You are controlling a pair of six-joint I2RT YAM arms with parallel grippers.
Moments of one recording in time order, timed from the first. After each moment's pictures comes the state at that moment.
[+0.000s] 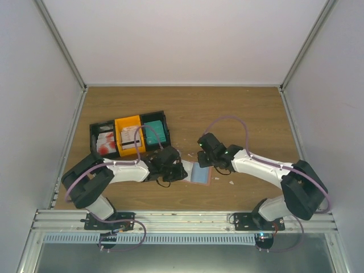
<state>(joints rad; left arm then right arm) -0.86 1.60 0.66 0.03 0.25 -0.99 0.74 1.44 0.80 -0.40 0.13 0.47</state>
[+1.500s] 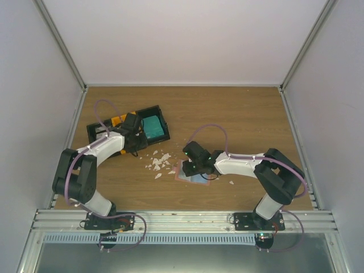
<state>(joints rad) -0.27 1.55 0.91 -0.51 0.02 -0.58 0.89 1.67 0.83 -0.24 -0.03 0.56</state>
